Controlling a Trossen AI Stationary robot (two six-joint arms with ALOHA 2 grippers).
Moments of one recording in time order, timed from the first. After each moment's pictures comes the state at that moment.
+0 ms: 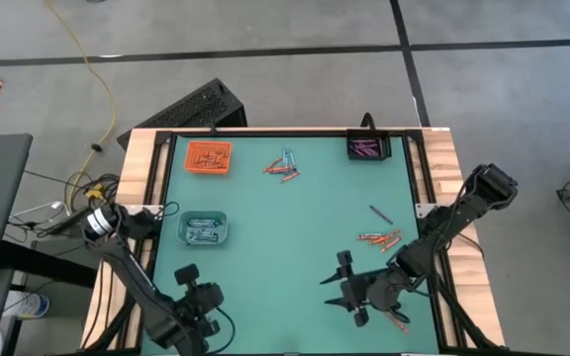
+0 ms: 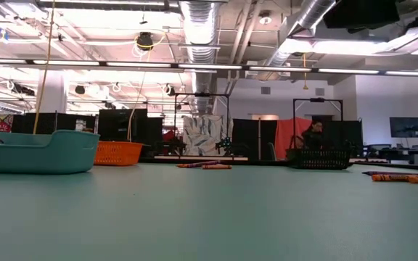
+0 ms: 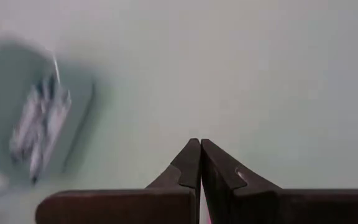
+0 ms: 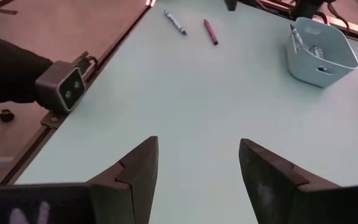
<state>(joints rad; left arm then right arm) -0.93 1.86 1.42 -1.28 -0.48 -1.37 0.72 1.51 0.83 0.10 0.50 0.12</state>
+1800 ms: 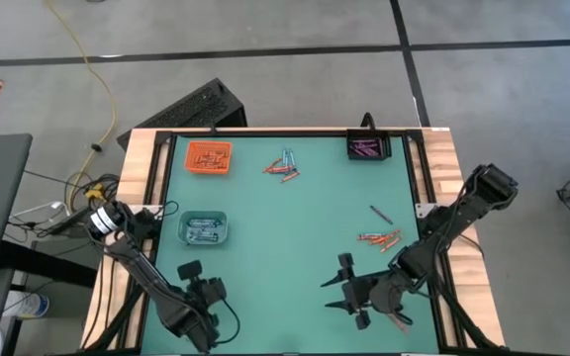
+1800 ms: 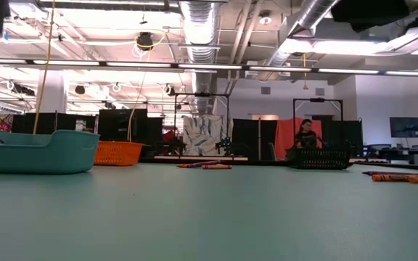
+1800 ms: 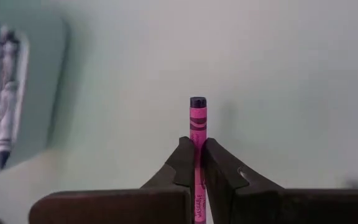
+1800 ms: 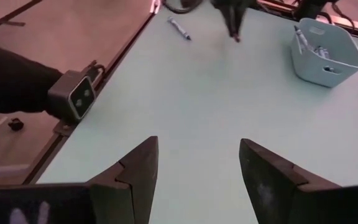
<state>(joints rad) -0.86 1.87 1.25 -1.08 -0.30 -1.25 0.74 1.51 0.83 0.12 0.50 0.16</state>
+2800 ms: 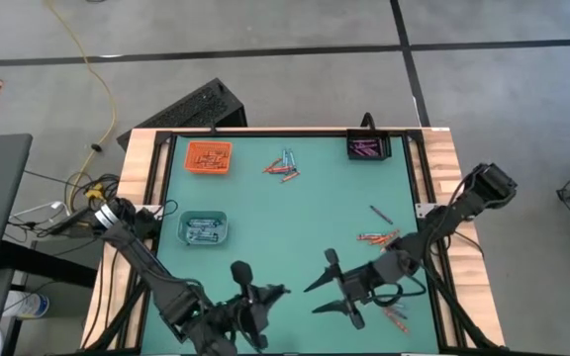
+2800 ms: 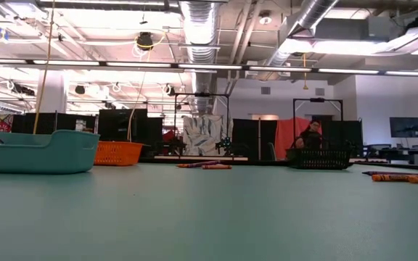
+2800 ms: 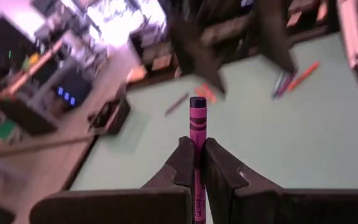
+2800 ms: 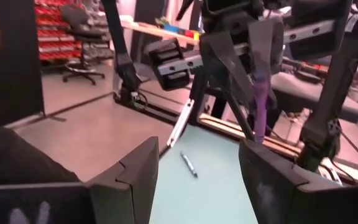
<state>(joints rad) -0.77 1.86 1.68 -0.43 -1.11 -0.10 0.62 1.51 0.83 0.67 0.26 -0.20</state>
